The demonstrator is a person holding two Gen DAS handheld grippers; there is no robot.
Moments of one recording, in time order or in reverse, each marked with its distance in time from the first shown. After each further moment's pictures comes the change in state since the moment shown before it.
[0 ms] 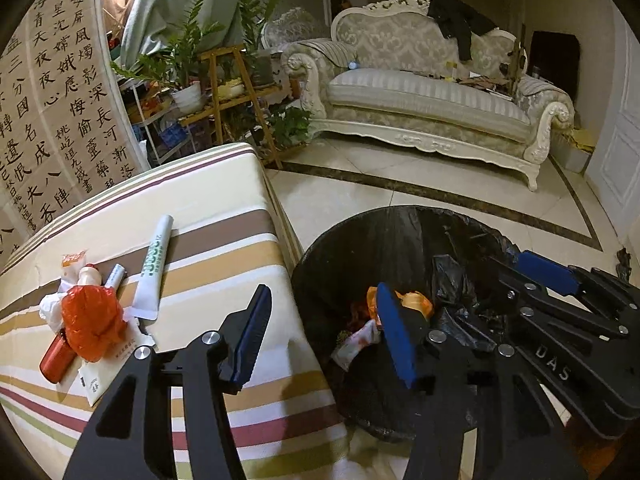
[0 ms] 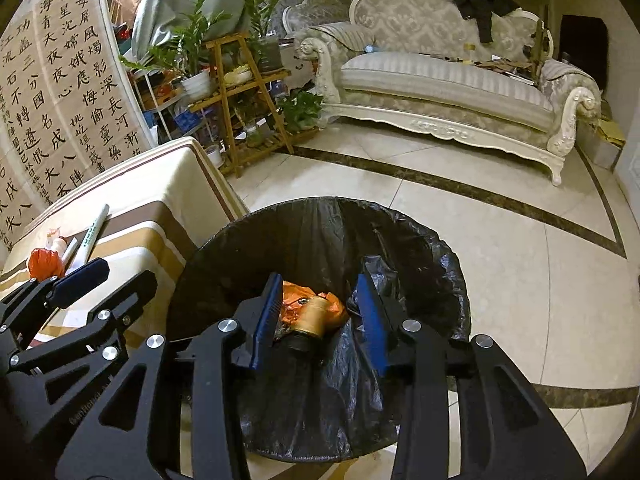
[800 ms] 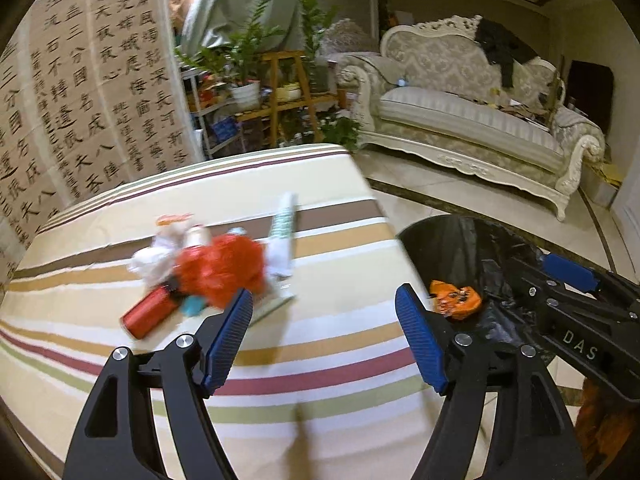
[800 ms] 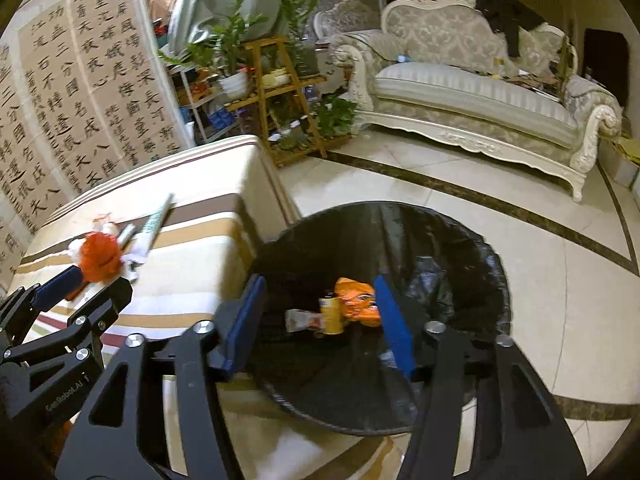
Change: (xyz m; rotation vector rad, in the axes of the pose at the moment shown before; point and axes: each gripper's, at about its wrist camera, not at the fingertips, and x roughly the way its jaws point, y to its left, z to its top) left arm -0.055 0.073 -0.029 -0.127 -0.040 0.118; right arm -0.029 0.056 -0.006 -0.071 -0.018 0.096
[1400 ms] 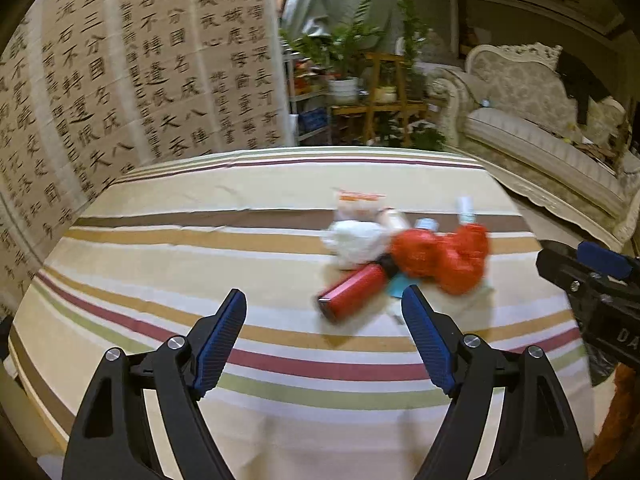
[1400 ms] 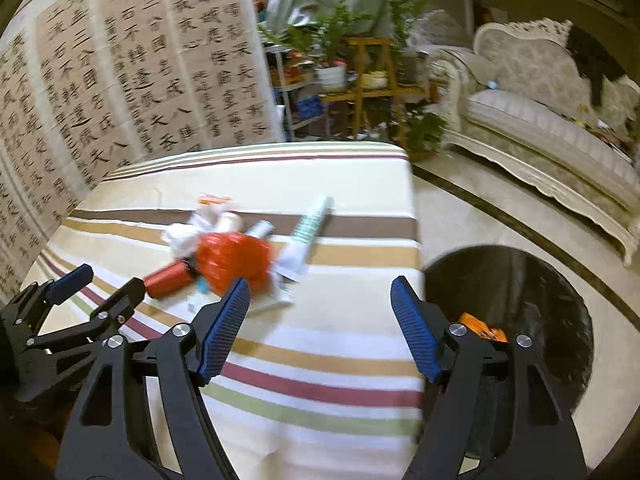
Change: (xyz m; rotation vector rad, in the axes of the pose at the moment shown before) left arm -0.019 0.126 -0.024 -0.178 -0.001 0.208; right arm 0.008 0.134 0.018 -0.217 0.010 0.199
